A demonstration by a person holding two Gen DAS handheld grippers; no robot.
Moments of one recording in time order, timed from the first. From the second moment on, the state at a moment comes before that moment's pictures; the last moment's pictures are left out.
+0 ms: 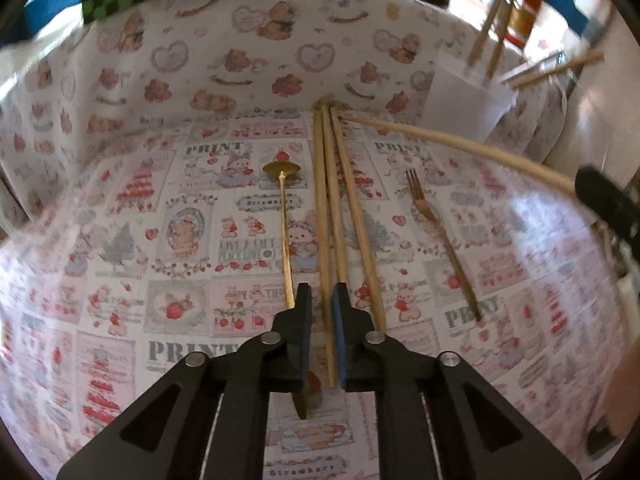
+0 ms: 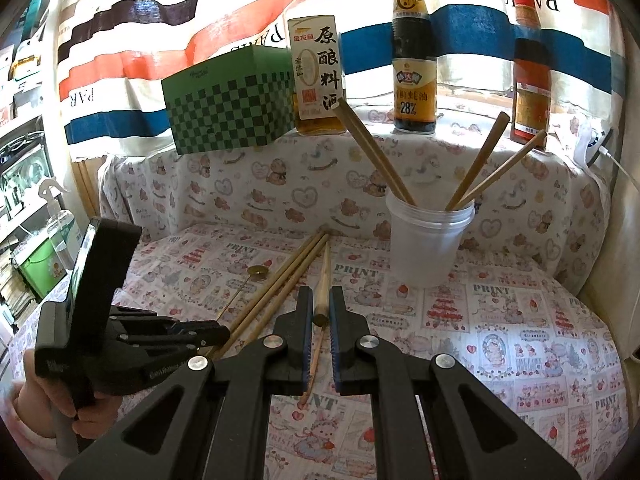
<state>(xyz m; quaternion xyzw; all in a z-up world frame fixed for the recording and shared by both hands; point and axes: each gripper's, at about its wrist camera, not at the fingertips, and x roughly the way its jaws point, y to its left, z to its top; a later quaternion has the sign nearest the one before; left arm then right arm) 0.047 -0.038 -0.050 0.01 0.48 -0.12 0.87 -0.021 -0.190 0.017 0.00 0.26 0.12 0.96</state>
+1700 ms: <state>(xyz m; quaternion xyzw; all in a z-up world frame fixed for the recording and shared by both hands) -0.046 0.019 0.059 -0.10 0.14 -0.10 0.98 -0.071 -0.218 0.057 0.06 0.10 0.10 0.99</state>
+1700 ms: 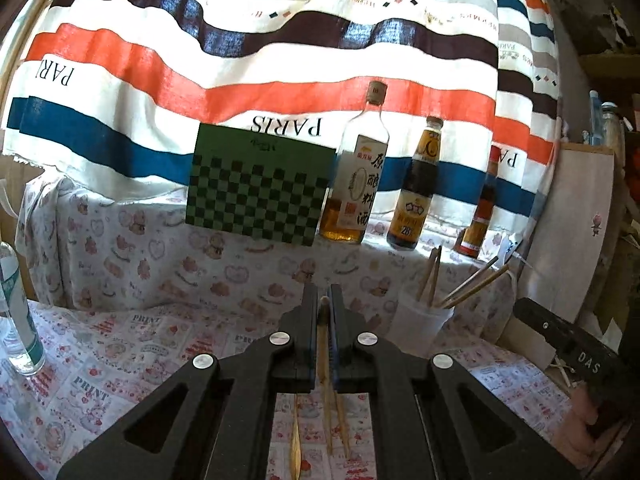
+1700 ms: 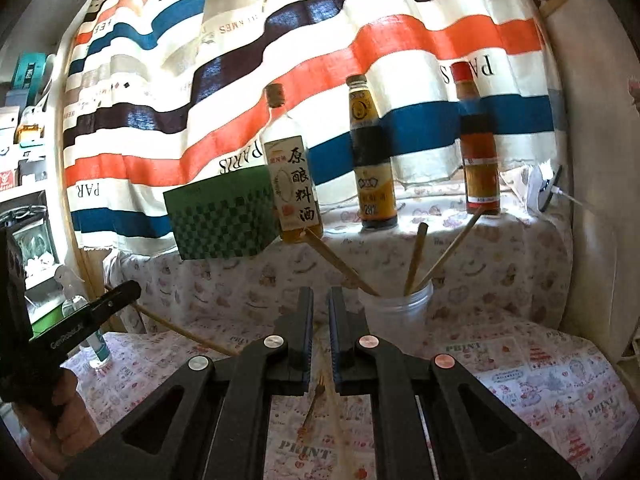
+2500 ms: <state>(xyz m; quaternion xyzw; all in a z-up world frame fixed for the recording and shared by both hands) -0.047 0.013 0.055 -0.09 0.14 -0.10 0.98 0.025 -0.188 -0.047 0.02 0.46 0.09 0.88</state>
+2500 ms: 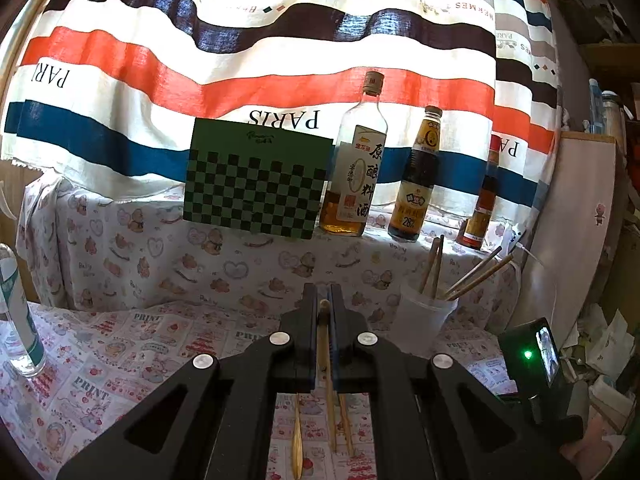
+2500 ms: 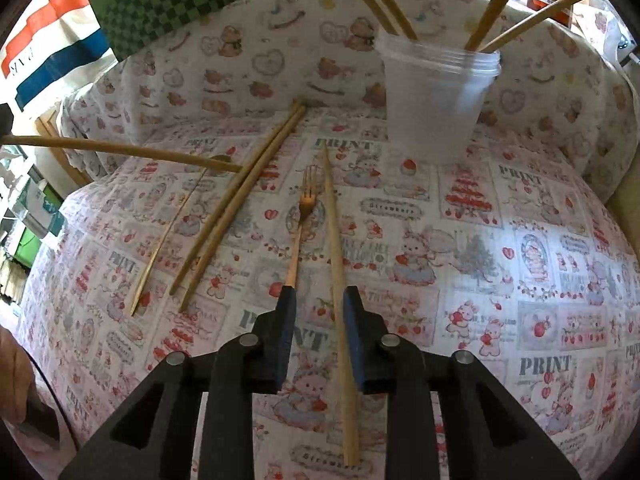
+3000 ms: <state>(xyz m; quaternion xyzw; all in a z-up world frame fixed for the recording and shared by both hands) -0.047 0.012 0.054 -0.08 0.13 -0.08 0.98 0.014 -0.192 -0.025 0.00 0.39 0.07 0.92</state>
